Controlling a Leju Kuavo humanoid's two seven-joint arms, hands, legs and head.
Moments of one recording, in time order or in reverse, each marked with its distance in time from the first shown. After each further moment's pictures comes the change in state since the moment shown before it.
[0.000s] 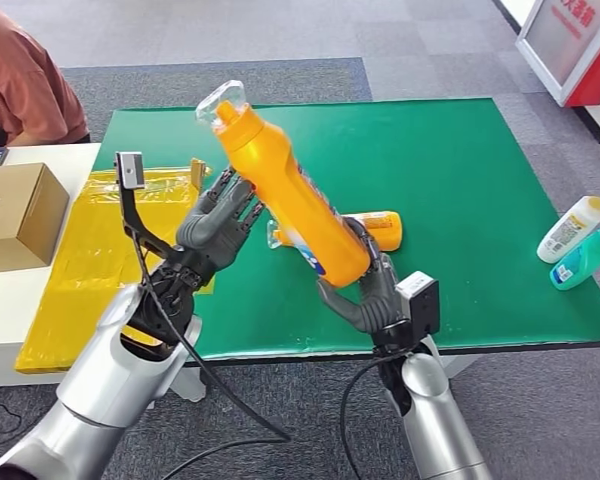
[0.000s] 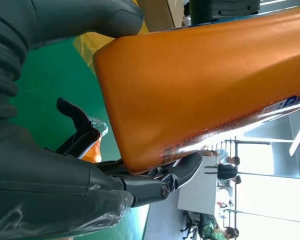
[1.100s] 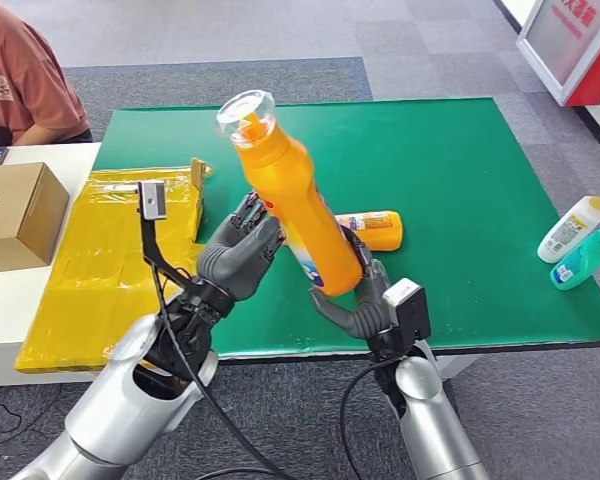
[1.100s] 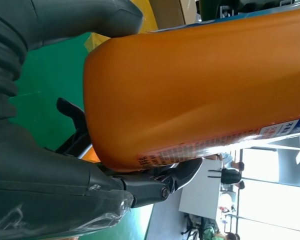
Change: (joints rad) left arm 0.084 0.008 -0.116 -0.117 -0.003 -0.006 -0.027; right arm 0.000 -0.003 0.014 0.035 0.026 -0.040 -0.027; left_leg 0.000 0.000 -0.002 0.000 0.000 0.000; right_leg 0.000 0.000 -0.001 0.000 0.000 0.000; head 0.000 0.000
